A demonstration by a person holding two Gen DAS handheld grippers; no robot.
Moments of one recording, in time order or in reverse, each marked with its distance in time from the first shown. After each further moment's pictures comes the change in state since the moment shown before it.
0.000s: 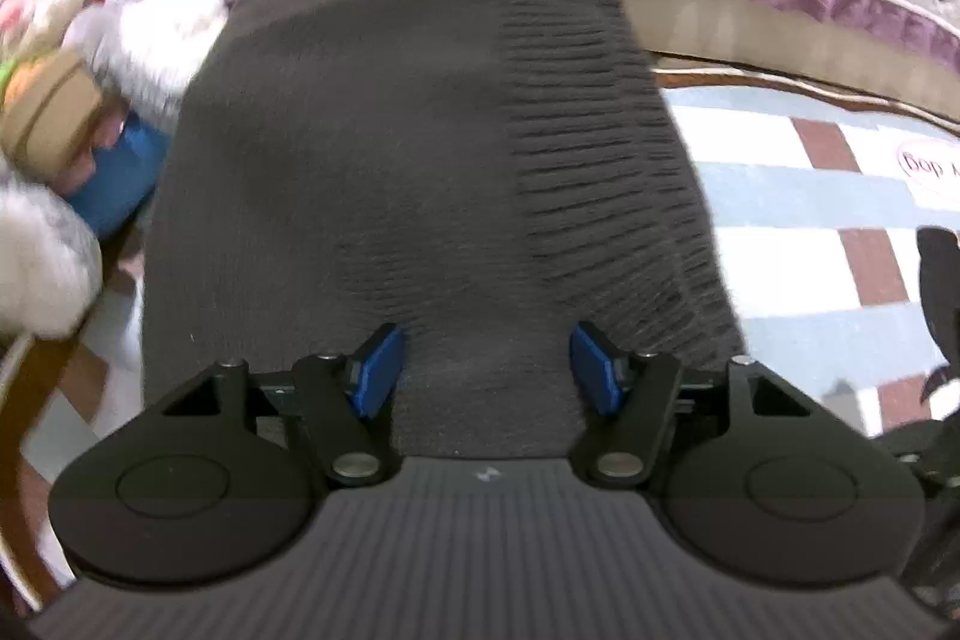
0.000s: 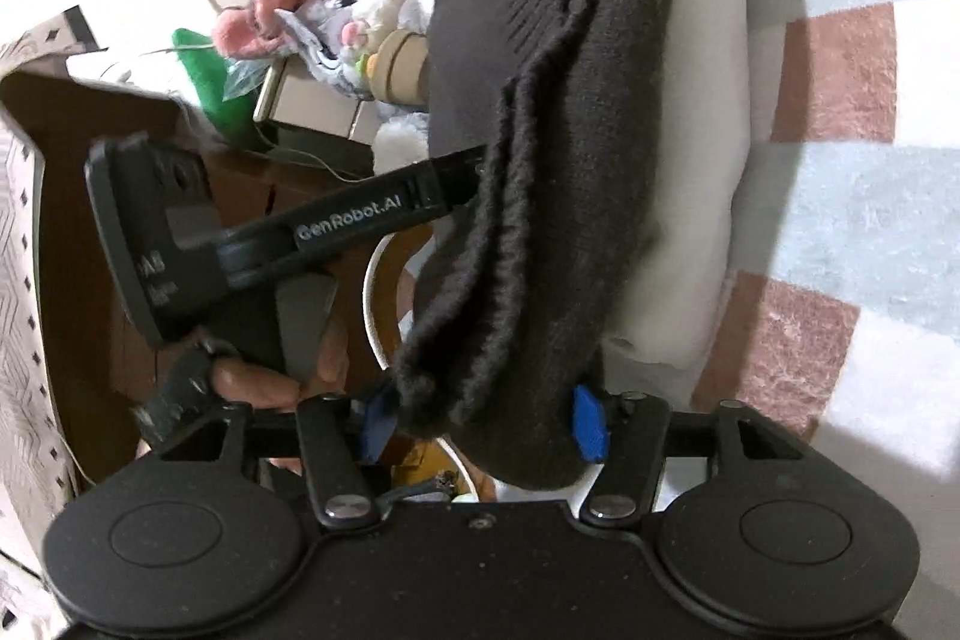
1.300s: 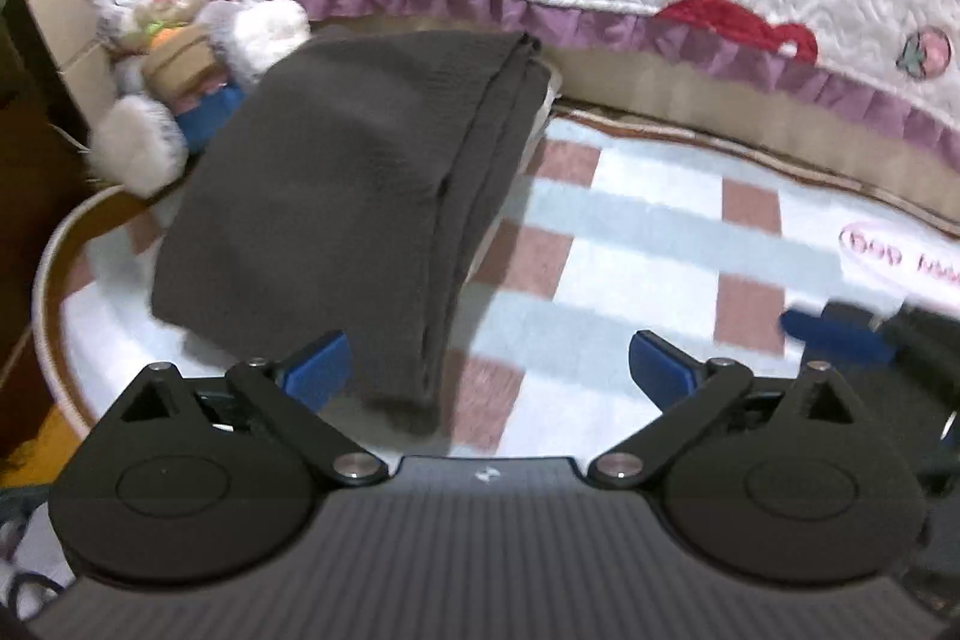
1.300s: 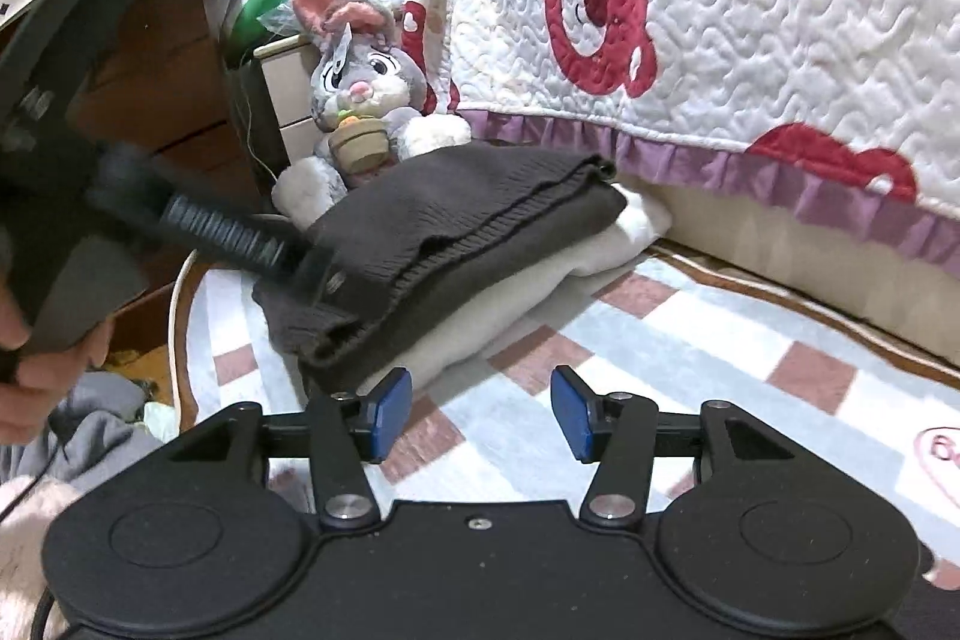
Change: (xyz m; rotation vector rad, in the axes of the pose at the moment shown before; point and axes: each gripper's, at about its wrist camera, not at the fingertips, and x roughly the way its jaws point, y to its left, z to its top) left arm -0.114 -0.171 -0.049 -0.260 -0.089 0.216; right arm -0.176 0.069 -0.054 -0.787 -0.236 -0.533
